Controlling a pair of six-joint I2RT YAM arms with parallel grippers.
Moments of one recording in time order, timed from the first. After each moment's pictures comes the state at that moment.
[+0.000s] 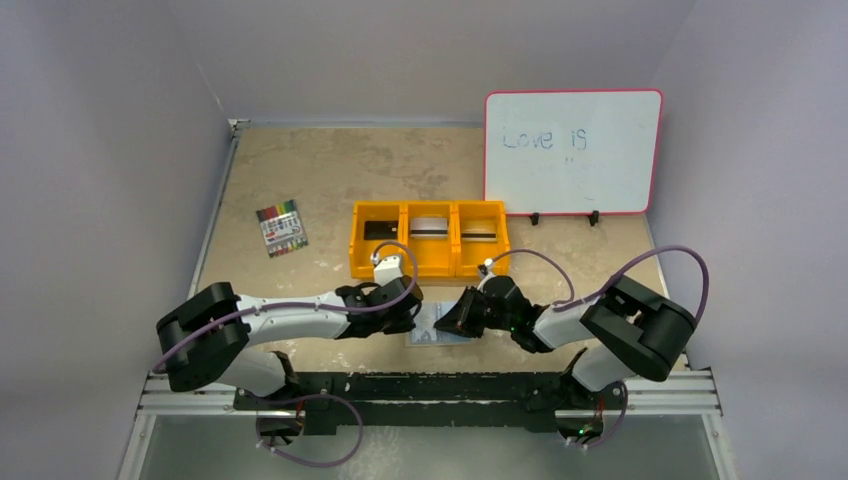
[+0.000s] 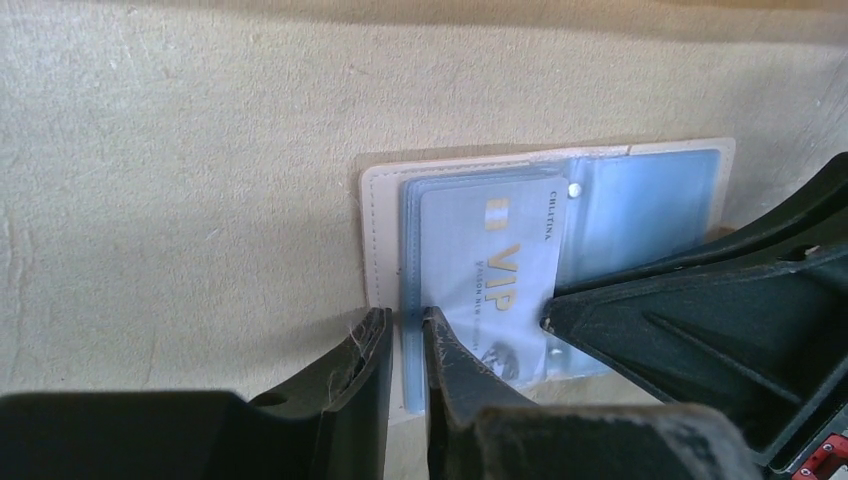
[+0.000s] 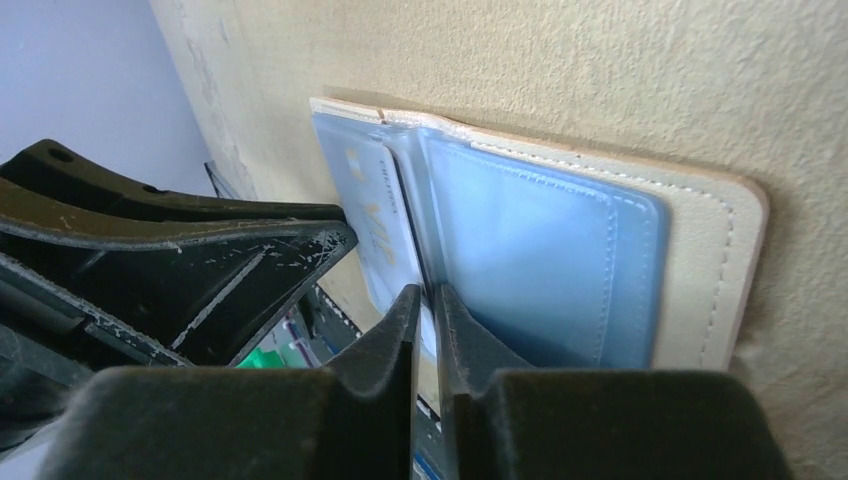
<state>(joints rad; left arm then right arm) -1.07 1.40 0.64 -0.27 -0.28 -1.11 0.85 1.48 0.24 0.63 -0.23 1.27</state>
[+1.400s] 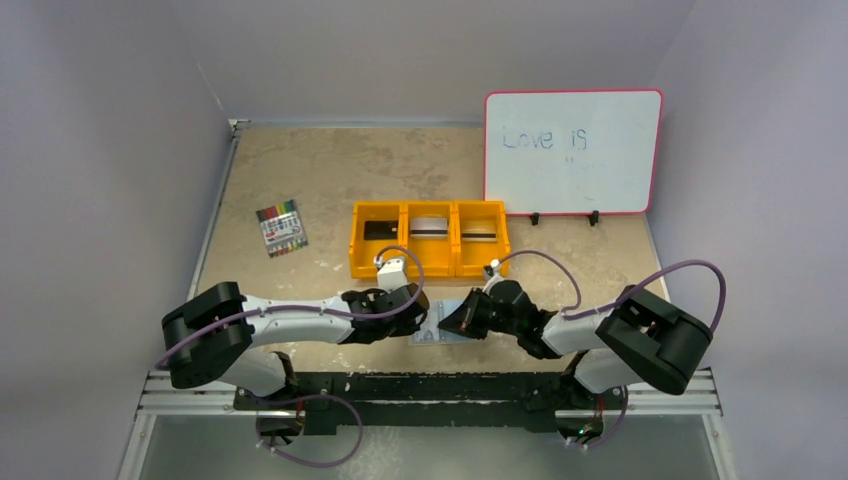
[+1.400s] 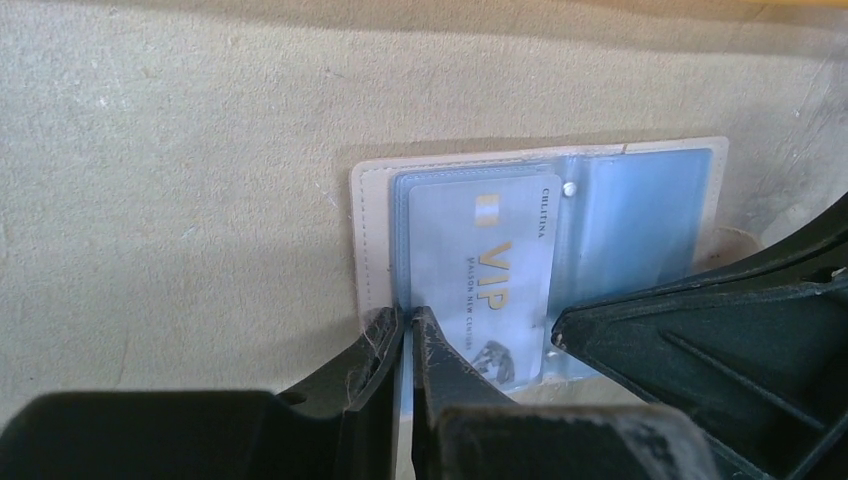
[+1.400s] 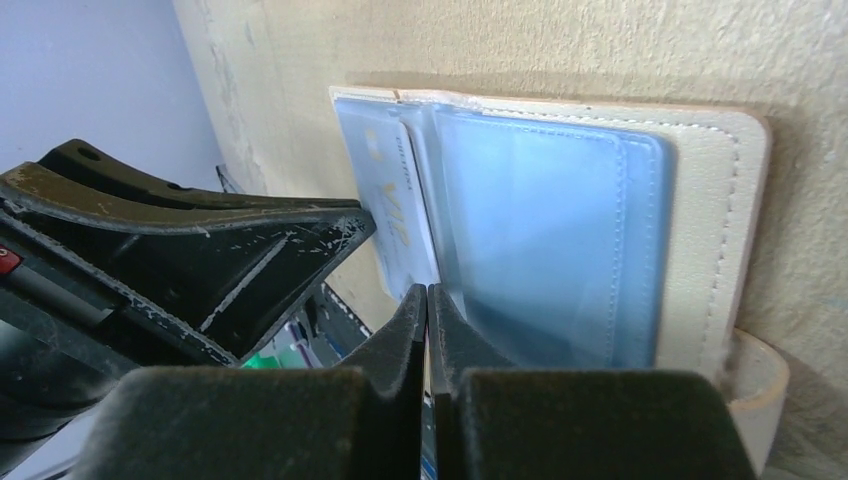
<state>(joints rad) -1.14 1.42 0.65 -0.27 -0.39 -1.15 0.85 1.40 0.18 0.64 -0.19 1.26</state>
